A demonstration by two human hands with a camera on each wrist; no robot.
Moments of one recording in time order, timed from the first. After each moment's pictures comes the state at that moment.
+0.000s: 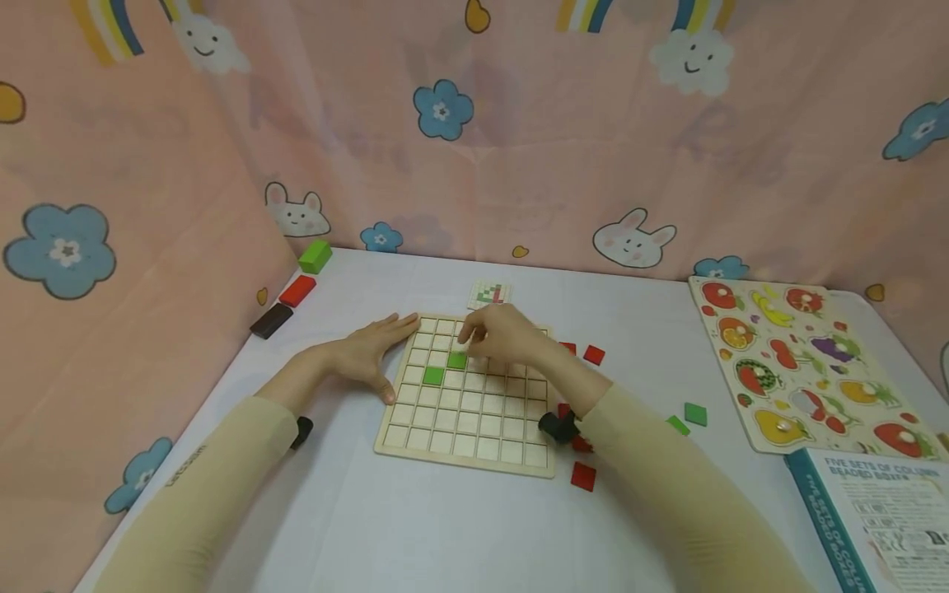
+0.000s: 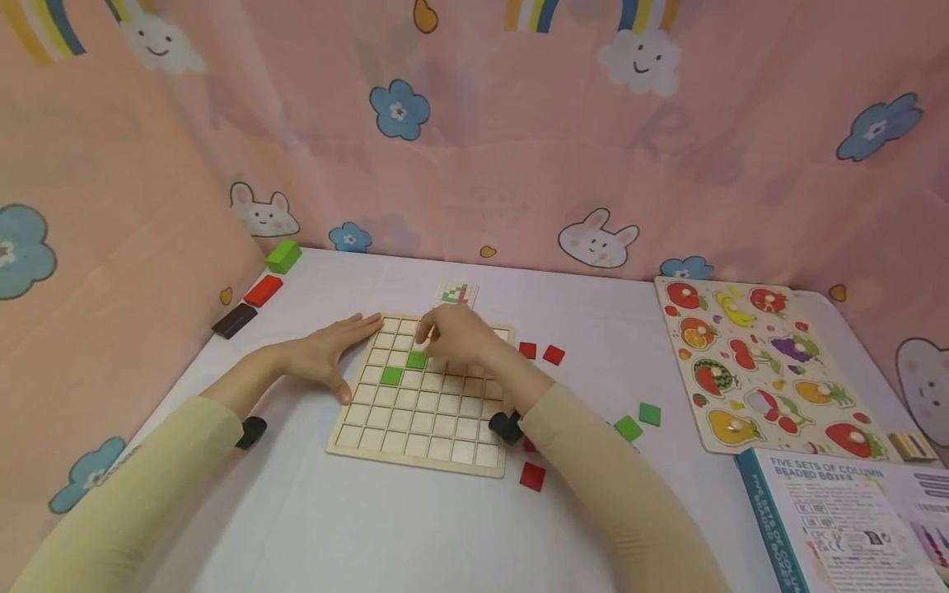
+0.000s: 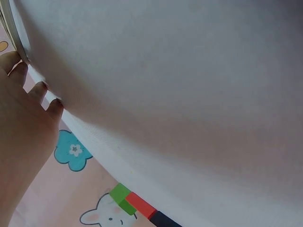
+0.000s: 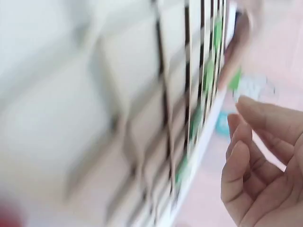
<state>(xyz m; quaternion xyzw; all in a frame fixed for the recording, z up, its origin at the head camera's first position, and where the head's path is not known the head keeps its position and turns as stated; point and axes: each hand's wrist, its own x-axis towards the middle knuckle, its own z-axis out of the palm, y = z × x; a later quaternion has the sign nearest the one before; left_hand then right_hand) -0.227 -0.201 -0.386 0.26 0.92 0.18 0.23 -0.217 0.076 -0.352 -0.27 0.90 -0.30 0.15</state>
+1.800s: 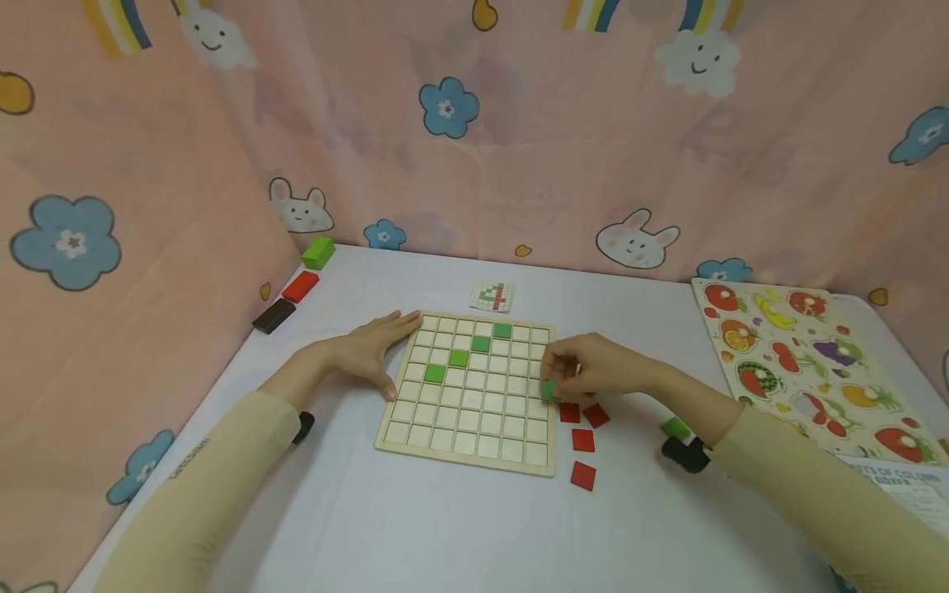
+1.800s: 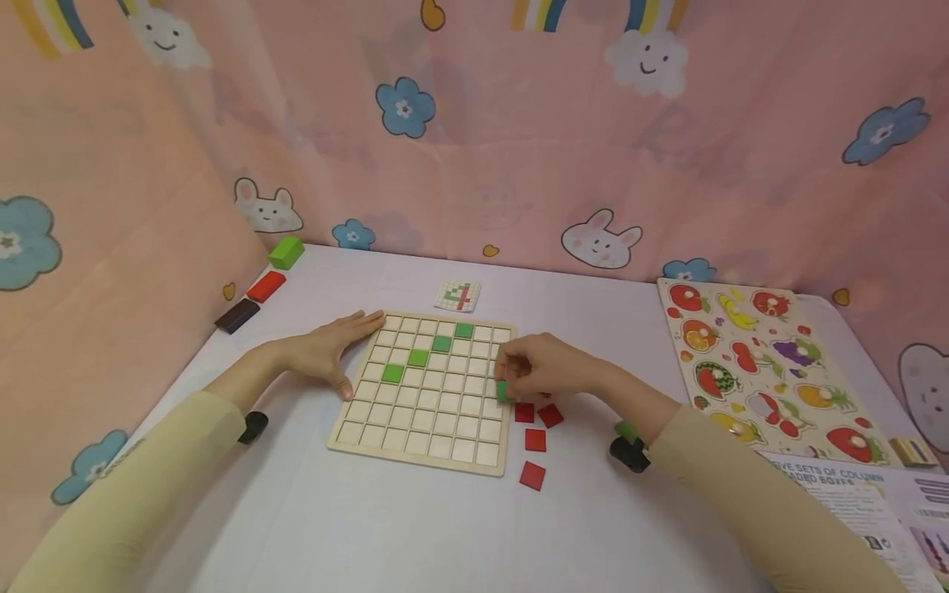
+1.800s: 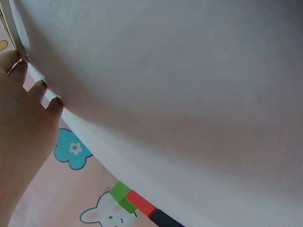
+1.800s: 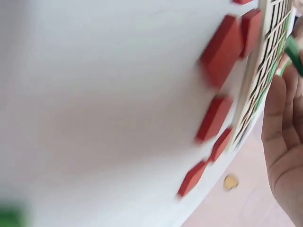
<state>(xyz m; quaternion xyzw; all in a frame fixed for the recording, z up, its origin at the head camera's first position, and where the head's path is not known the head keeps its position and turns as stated) -0.227 -0.200 -0.387 0.27 0.92 0.17 0.23 -0.185 0.186 -0.360 -0.32 0.86 -0.32 0.23</state>
